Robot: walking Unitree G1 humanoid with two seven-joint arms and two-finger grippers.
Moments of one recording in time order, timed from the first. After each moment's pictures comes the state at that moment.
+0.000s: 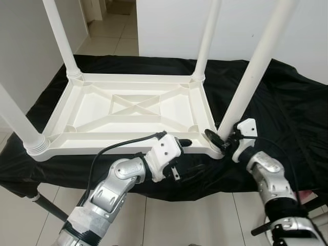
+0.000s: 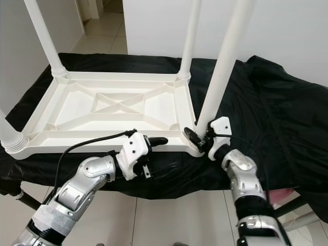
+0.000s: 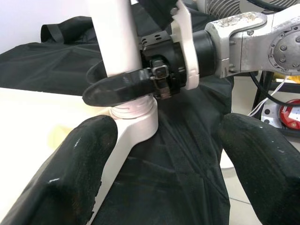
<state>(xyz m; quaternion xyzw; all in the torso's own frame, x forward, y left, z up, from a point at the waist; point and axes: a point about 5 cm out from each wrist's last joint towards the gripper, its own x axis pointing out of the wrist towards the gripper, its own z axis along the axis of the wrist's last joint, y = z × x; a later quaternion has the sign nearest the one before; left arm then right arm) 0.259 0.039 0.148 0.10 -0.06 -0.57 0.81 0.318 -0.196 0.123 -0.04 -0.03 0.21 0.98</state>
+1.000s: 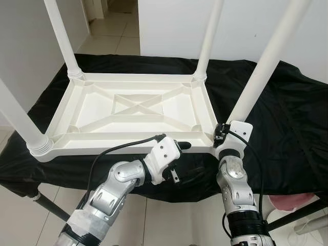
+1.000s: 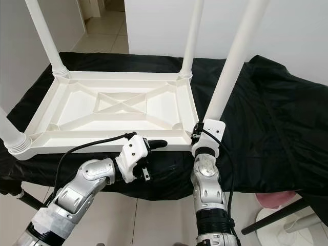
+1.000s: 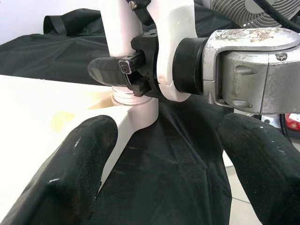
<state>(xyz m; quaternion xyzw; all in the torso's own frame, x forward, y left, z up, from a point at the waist) 0.256 0.040 0.144 0.09 -0.06 -0.57 0.82 0.305 -0.159 0.124 0.04 -0.03 -0.14 0.99</state>
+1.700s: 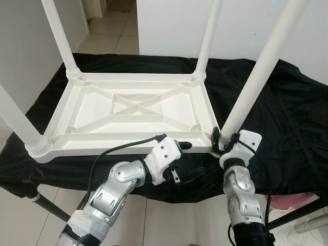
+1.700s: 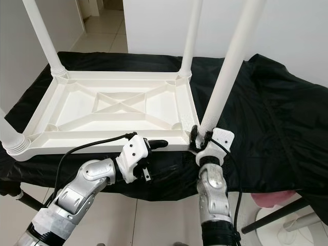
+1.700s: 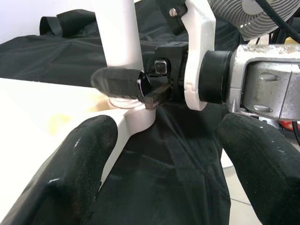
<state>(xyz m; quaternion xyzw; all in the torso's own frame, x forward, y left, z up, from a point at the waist) 0.255 0.038 0.145 0.09 -0.06 -0.57 0.82 0.285 -0.172 0.111 0.08 -0.06 -0.05 0.99</state>
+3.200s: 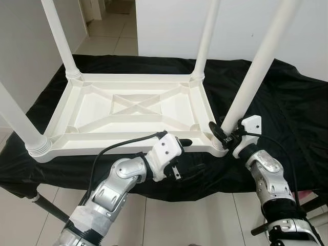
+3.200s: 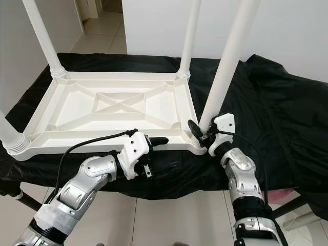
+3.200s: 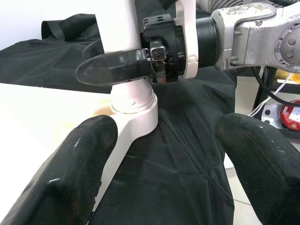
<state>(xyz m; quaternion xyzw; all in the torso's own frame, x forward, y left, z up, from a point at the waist) 0.261 0.036 0.147 0.09 -0.06 -0.57 0.82 0.317 -0.198 0.133 -0.03 -0.06 0.18 0.98</state>
